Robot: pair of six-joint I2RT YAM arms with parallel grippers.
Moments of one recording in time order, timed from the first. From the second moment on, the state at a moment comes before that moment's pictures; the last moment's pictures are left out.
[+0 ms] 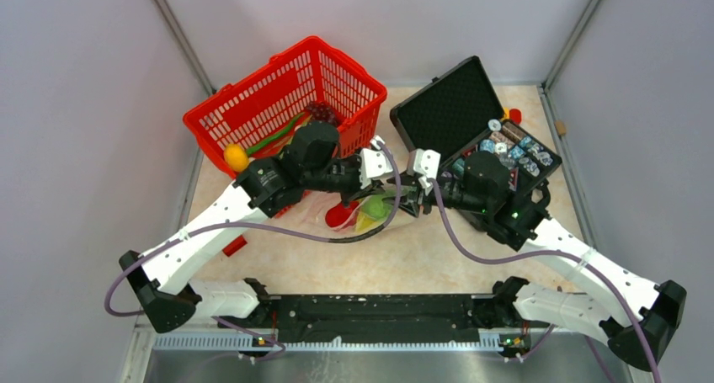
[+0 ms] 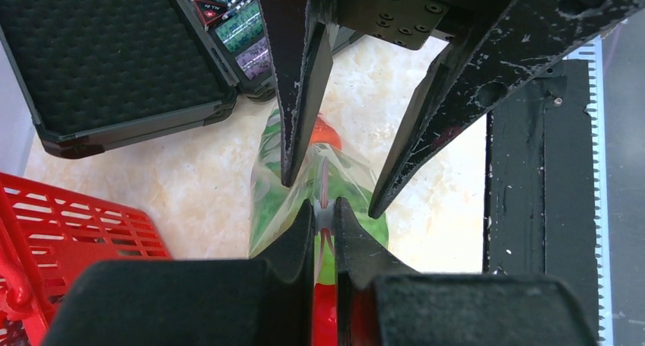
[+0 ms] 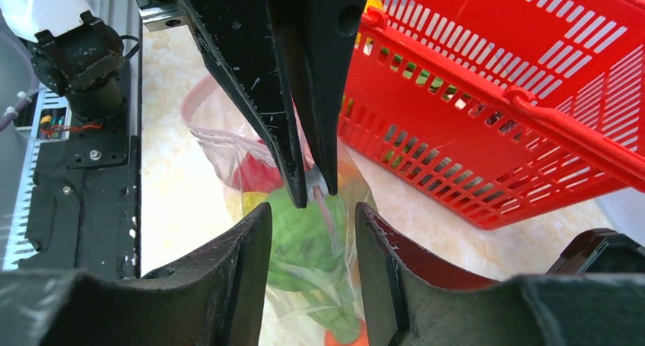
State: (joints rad) left arm -0.85 1.24 1.39 -0.67 0.46 0.44; right arm 0.79 0.94 0.89 -0.11 -0.48 -0.28
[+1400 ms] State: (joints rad) left arm -0.84 1.16 1.32 -0.67 0.39 0.42; right arm 0.79 0.94 0.84 -0.04 -0.44 -0.30
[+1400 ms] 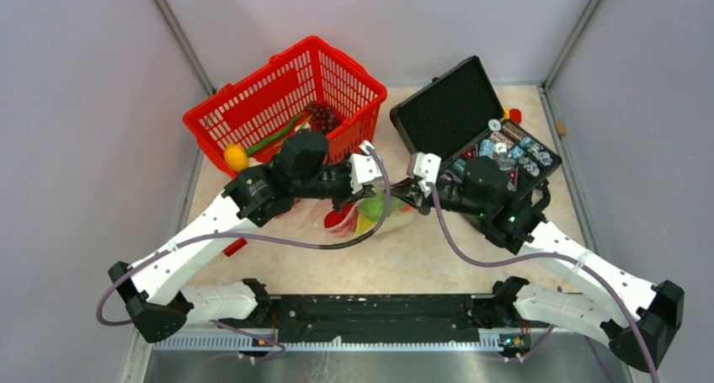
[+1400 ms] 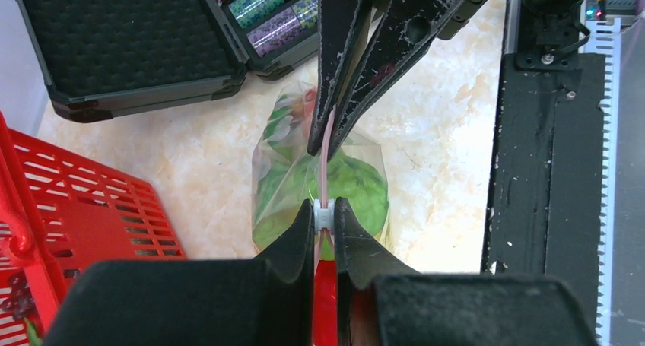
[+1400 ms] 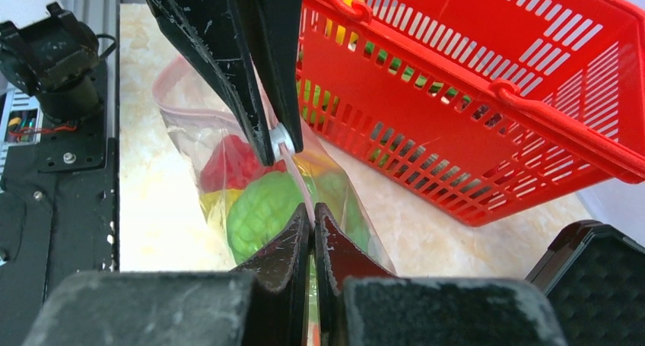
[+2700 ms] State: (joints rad) left arm -0.84 1.15 1.32 -0.67 0.44 0.38; right arm 0.79 0.92 0.81 -0.03 -0.47 -0.31
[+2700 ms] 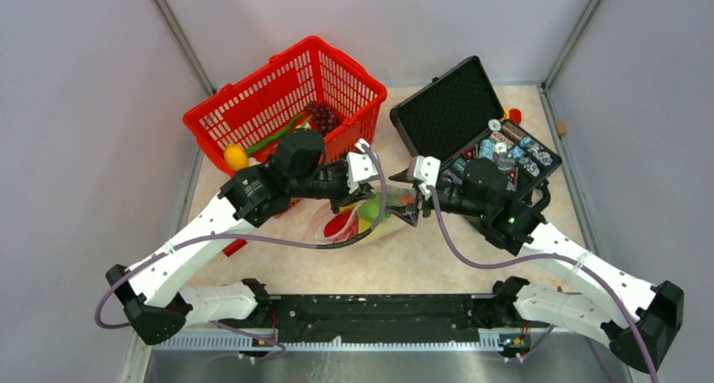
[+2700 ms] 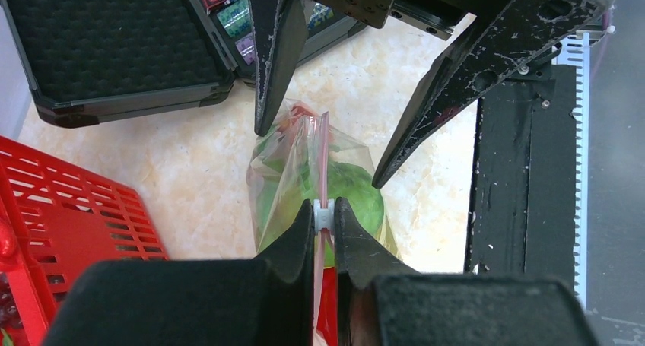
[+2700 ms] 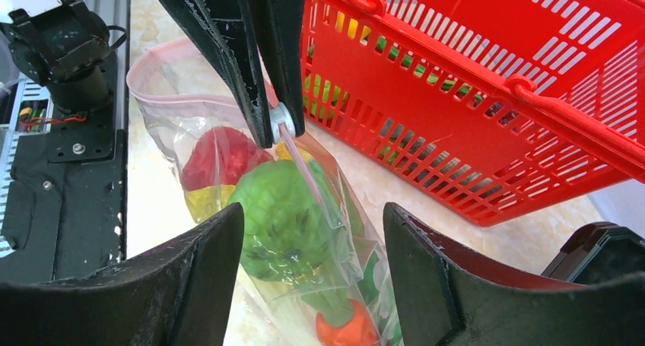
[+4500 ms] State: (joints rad) left arm -0.84 1.17 1.34 -0.67 0.47 0.38; right arm 0.79 0.96 0.85 0.01 -0.55 -0.31
